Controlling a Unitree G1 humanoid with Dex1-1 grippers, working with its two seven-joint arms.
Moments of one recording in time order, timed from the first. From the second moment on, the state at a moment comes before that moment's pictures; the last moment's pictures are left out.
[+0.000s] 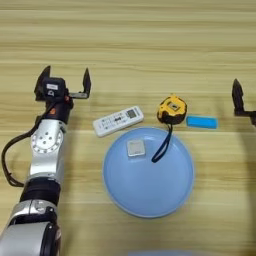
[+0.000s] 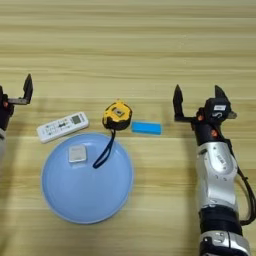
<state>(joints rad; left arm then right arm) -0.38 0.17 0.16 0.62 -0.06 -0.52 -0.10 -0.23 -0.21 -0.26 0.41 0.24 -0.43 0.27</state>
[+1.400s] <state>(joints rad) -0.42 0.16 0.11 0.73 -0.01 -0.60 -0.04 -0.38 -0.39 -0.20 0.29 0.43 -0.13 0.69</state>
